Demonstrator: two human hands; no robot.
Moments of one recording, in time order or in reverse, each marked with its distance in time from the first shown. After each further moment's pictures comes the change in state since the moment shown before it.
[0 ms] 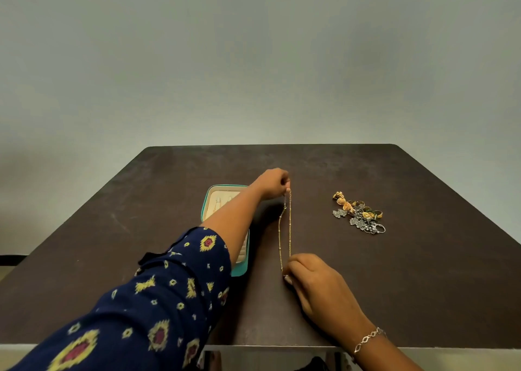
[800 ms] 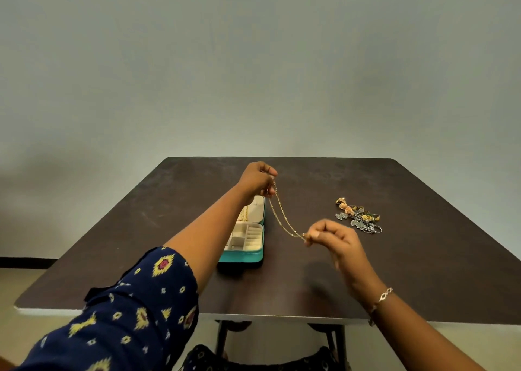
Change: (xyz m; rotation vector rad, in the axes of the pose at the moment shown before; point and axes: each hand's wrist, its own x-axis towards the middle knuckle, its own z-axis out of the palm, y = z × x) left_hand -0.102 0.024 -0.059 -0.700 0.244 -0.191; right_hand 0.023 -0.038 -0.071 1.126 0.153 0.364
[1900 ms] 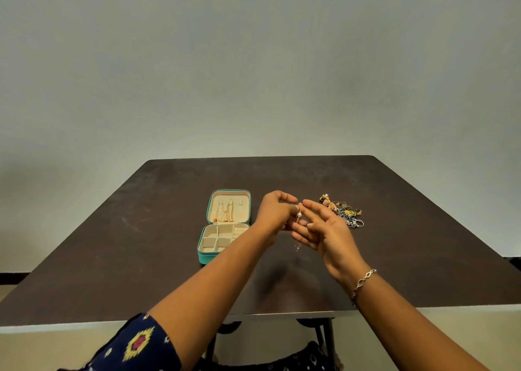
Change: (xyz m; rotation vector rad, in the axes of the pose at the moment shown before) left_hand -0.065 0.001 0.072 -0.236 -0.076 -0.101; right_hand 0.011 -0.012 0.004 0.348 0.258 0.317
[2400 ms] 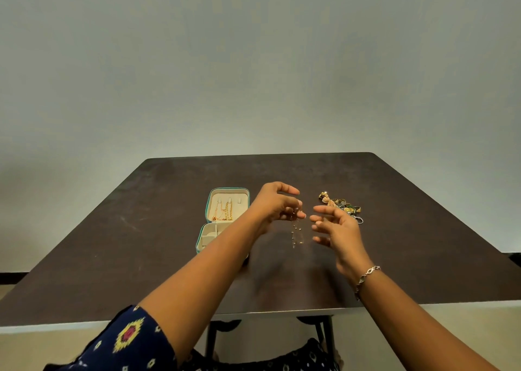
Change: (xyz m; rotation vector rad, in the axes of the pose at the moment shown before) left_hand 0.003 0.015 -0.010 -0.019 -0.143 -0.016; right_hand 0.011 0.006 -0.023 -0.222 0.155 -0.069
